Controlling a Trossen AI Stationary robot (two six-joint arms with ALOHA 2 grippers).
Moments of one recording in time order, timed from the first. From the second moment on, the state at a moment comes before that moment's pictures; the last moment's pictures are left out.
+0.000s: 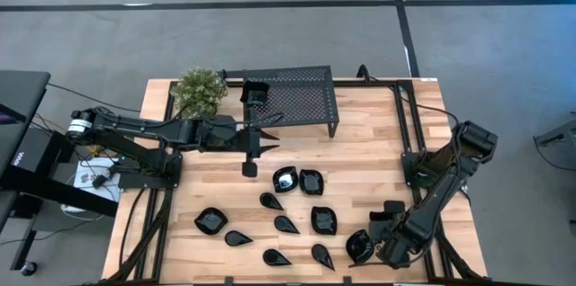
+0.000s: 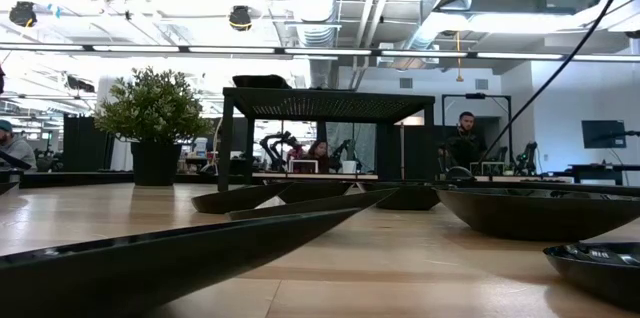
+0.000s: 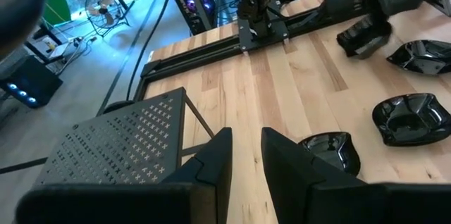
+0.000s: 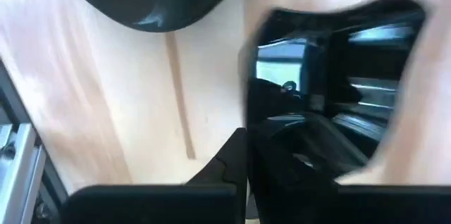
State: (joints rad) left arm -0.09 1.24 0.96 -0.09 -0.21 0.36; right arm 0.96 1.60 0.98 -0.93 -0.06 1.02
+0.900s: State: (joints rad) left arm -0.09 1.48 0.97 0.08 0.18 0.49; right arm 0.33 1.56 1.17 -1.03 0.08 -0.02
